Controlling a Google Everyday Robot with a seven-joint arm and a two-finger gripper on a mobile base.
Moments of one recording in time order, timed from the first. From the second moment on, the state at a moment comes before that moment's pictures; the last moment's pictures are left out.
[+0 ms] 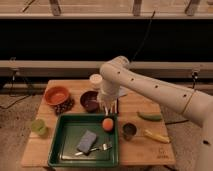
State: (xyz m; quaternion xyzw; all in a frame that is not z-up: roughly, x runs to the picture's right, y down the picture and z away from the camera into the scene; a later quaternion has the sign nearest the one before) arm -0.008 0.109 0.743 -0.18 -0.33 -0.66 0.65
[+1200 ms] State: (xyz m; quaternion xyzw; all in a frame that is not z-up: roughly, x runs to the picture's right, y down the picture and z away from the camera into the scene) arm -0.059 0.100 0.745 -0.15 -0.34 -0.68 0.63
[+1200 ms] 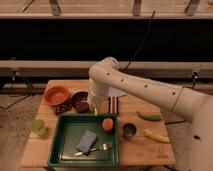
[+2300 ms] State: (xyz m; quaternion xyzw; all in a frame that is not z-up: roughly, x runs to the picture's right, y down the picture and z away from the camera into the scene) arm -0.125 0.085 0.717 -0.09 -0.35 -0.69 0.62
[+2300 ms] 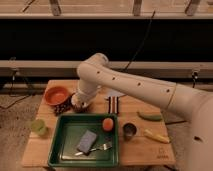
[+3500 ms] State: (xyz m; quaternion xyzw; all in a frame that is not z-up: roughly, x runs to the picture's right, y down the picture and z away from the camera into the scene) arm -0.081 0.076 0.770 -0.13 -0.34 -0.65 0.67
